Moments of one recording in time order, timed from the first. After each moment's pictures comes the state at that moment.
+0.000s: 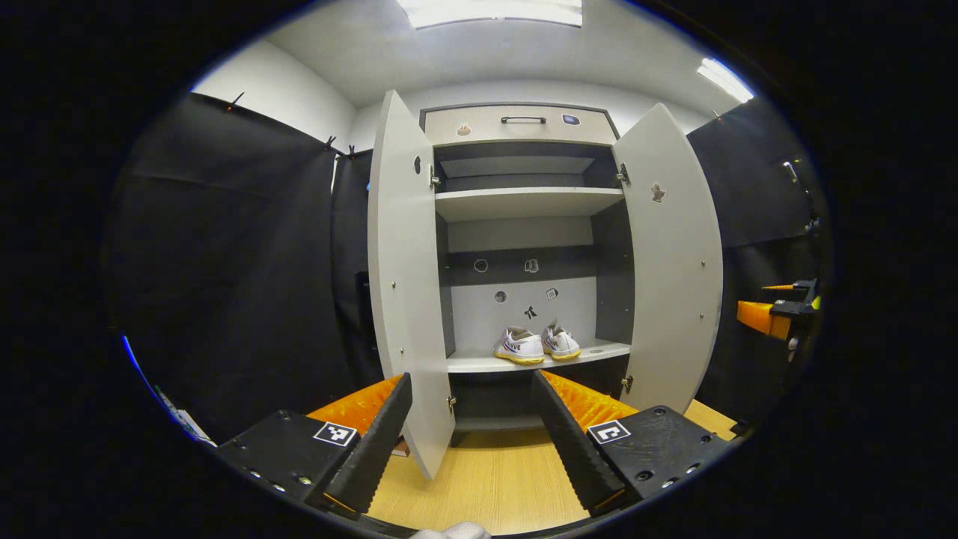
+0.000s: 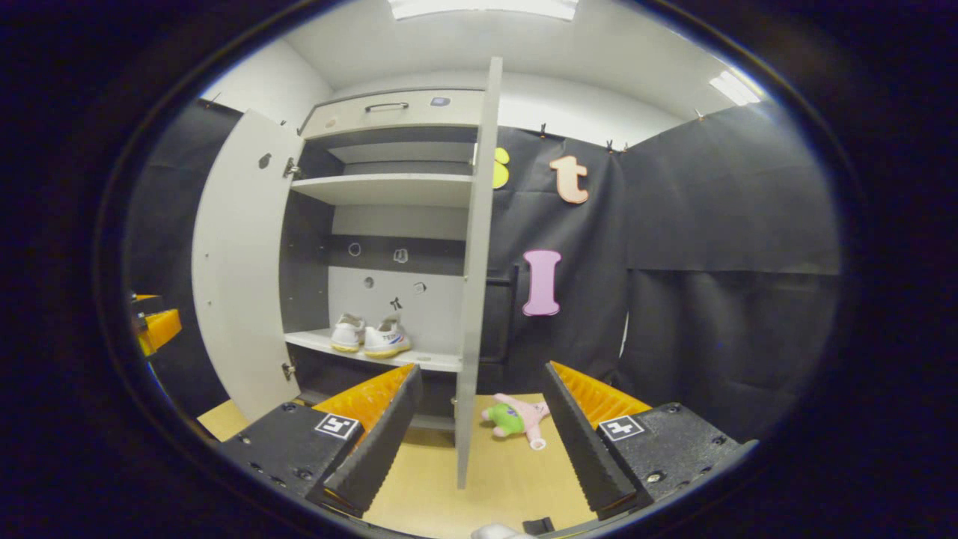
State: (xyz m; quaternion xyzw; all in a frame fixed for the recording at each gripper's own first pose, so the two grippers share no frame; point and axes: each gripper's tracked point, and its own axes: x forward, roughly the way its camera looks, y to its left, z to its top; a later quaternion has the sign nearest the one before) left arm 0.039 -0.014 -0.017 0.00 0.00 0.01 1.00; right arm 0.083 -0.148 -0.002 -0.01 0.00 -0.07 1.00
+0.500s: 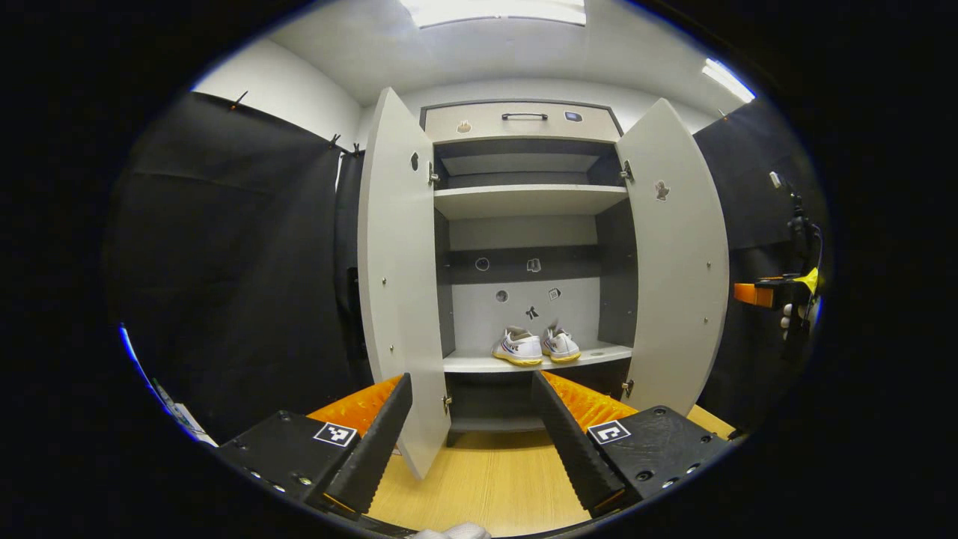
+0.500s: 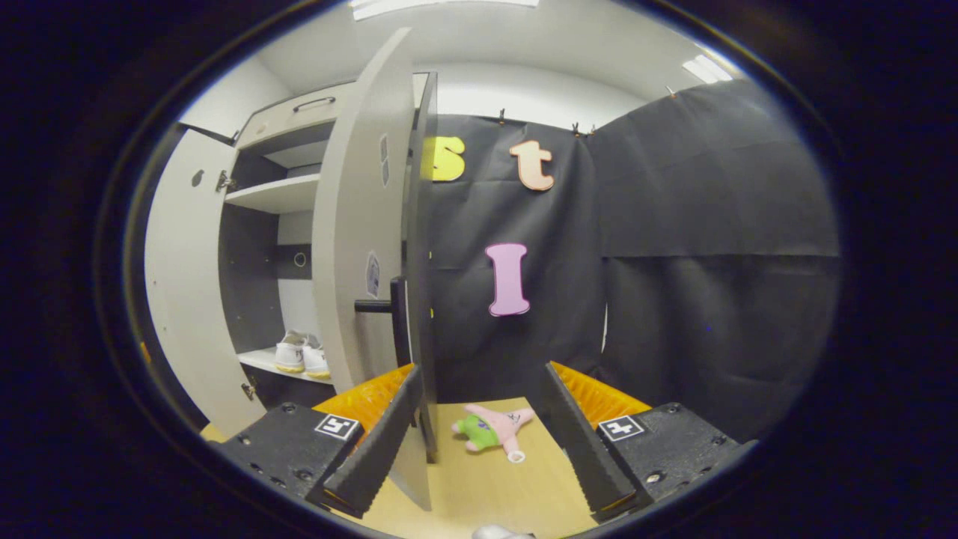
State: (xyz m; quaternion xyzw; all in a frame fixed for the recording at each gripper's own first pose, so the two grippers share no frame) left arm 0.048 -0.028 -0.026 -0.02 0.02 0.03 1.00; right arm 0.158 -0.221 0.005 0.03 0.02 -0.09 1.00
